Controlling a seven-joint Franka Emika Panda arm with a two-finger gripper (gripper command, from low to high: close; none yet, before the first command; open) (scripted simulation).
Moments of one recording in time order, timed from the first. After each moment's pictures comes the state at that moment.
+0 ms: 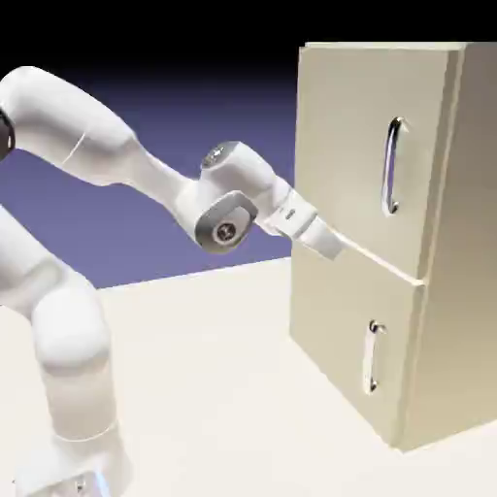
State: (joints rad) arm 0.06 -0.61 -0.05 -2.79 -0.12 3.02 0.81
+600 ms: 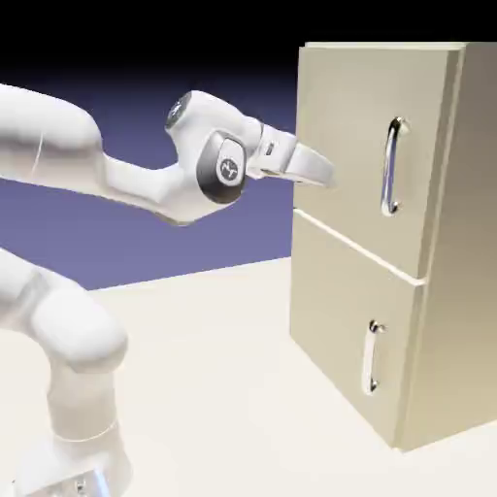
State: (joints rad) arm 0.38 -0.85 -0.40 -2.68 -0.90 2.94 1.28
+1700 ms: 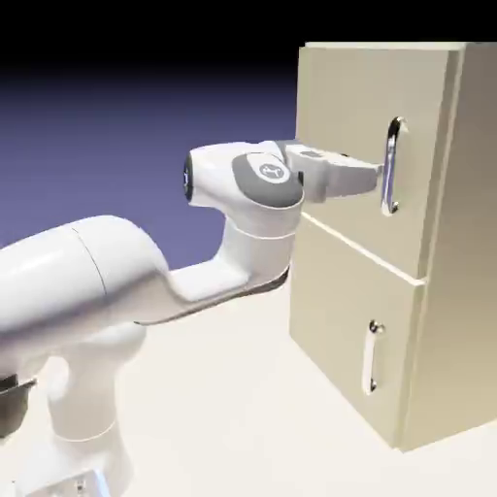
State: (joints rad) arm 0.95 -1.28 -1.04 -2.47 -2.32 2.79 2.12
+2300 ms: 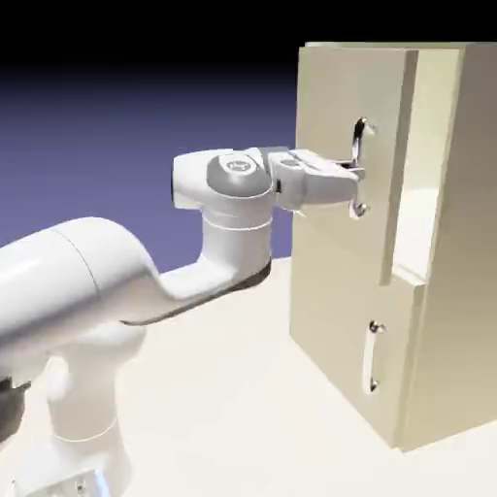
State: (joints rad) arm 0.80 -1.33 -0.80 -2.70 -2.26 2.43 2.25
